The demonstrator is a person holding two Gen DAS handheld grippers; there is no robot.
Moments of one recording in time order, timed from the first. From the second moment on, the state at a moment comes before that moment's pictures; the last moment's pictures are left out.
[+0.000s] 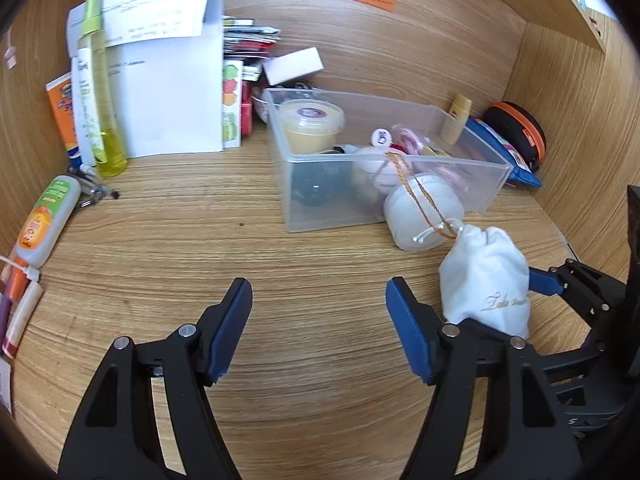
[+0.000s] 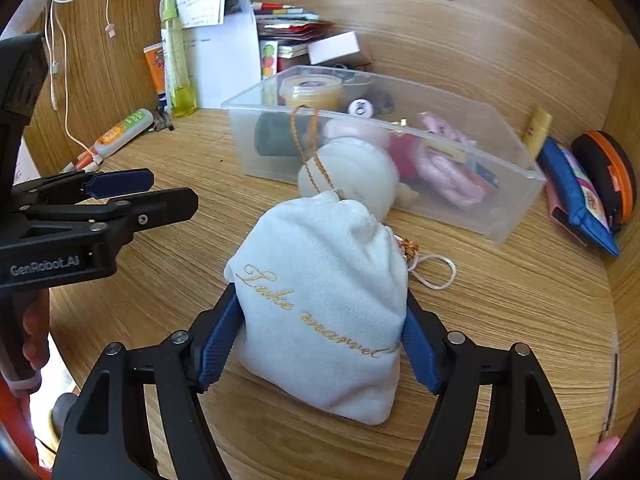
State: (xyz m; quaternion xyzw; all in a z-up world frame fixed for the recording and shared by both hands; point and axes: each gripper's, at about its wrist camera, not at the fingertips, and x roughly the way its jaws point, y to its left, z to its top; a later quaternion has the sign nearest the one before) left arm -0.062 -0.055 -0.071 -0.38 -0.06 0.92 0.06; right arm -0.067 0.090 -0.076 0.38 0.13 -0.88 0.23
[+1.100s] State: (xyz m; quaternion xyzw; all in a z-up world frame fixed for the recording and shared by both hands) left arm -0.135 0.049 -0.079 -0.42 -0.05 0.90 0.08; right arm -0.103 0.180 -0.013 0.30 0.09 -0.92 0.25
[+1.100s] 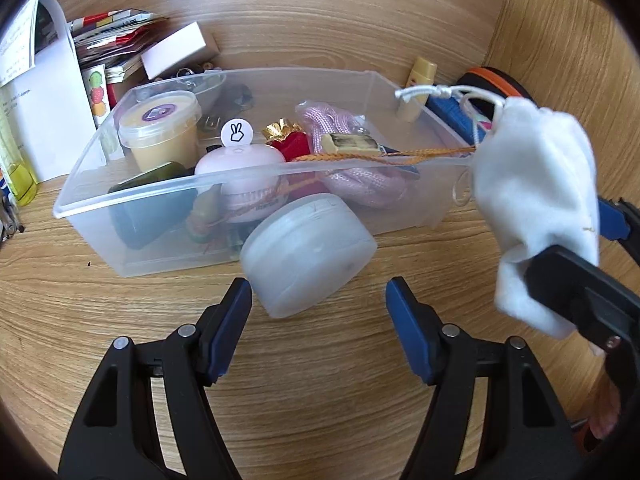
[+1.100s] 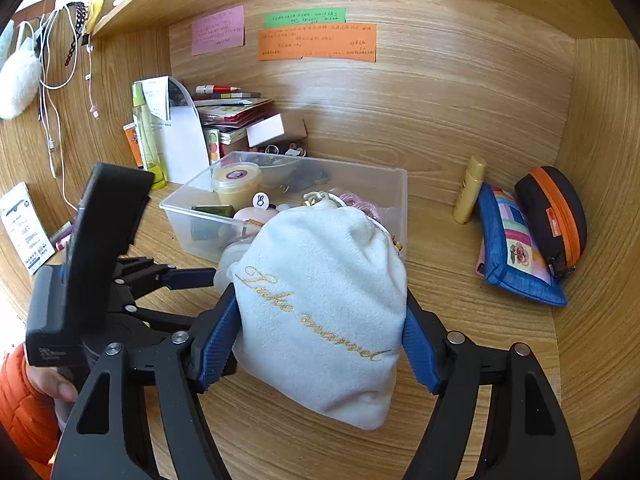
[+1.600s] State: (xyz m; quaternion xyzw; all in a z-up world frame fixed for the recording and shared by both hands) left arm -0.149 0.061 -0.090 -0.44 -0.08 0.89 0.05; right arm -0.113 0.189 -0.014 0.31 0.09 -0.91 0.25
